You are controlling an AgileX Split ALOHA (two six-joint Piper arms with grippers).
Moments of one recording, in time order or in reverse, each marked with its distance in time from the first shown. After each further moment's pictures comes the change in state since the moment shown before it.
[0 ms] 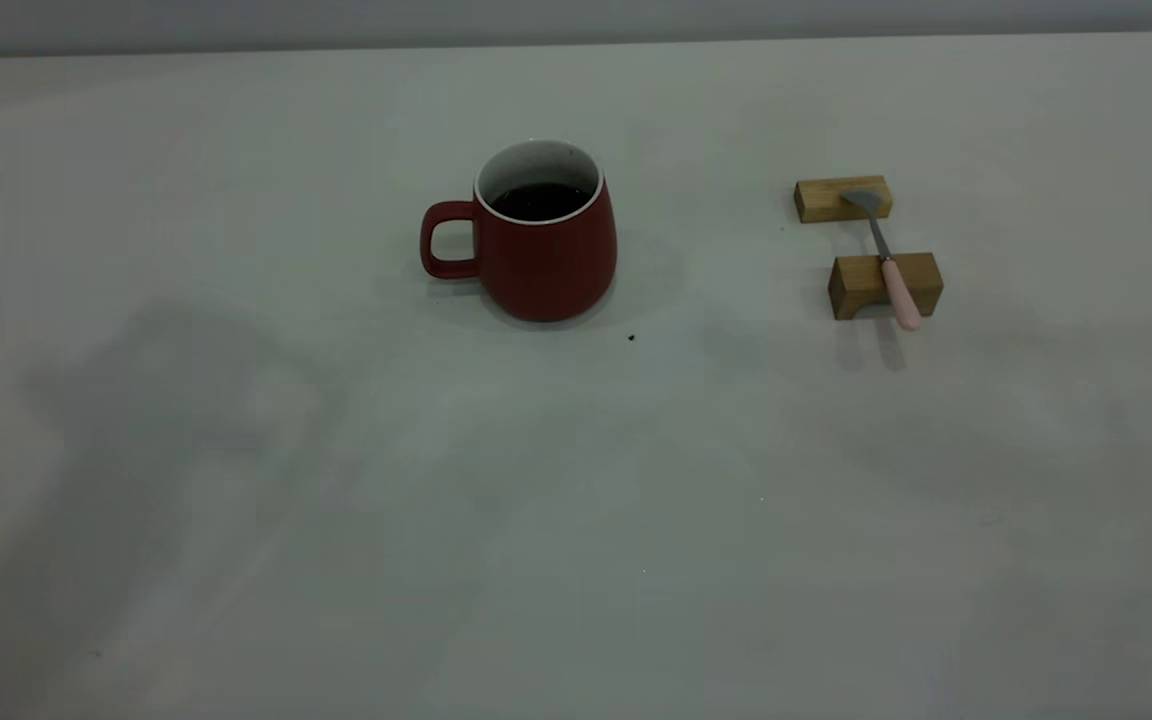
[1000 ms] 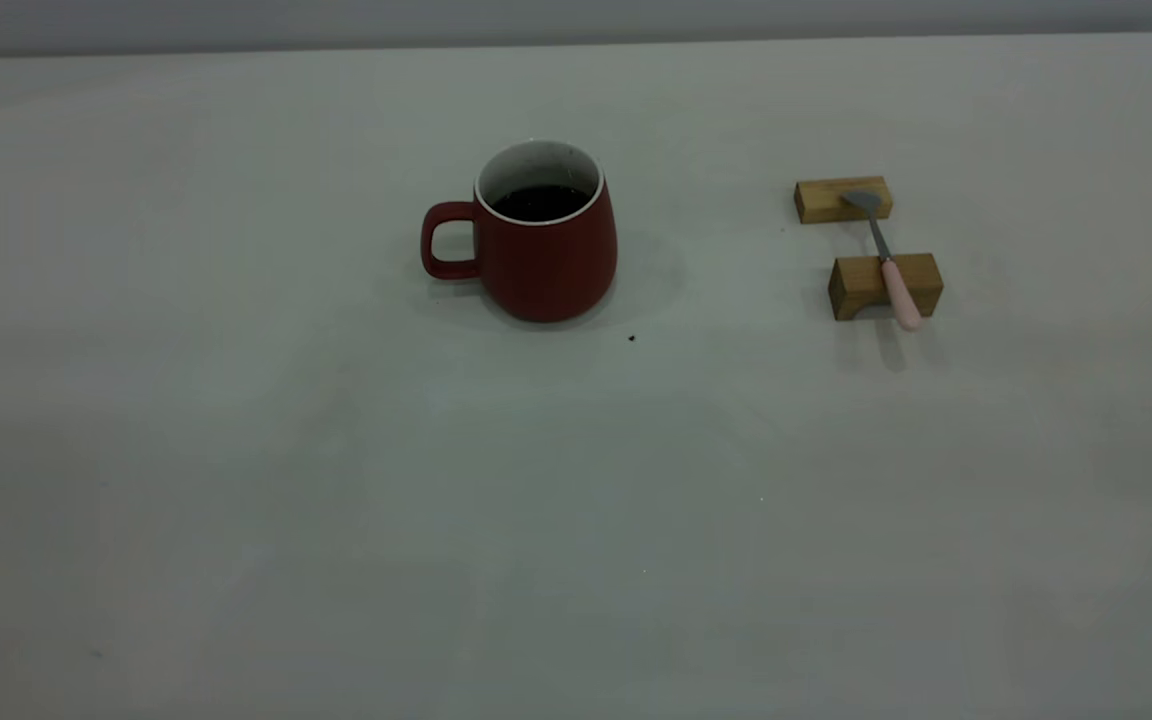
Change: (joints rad) left arm 0.432 -1.276 1.048 -0.281 -0.007 -0.013; right arm 0.000 0.000 0.000 0.000 0.000 0.000
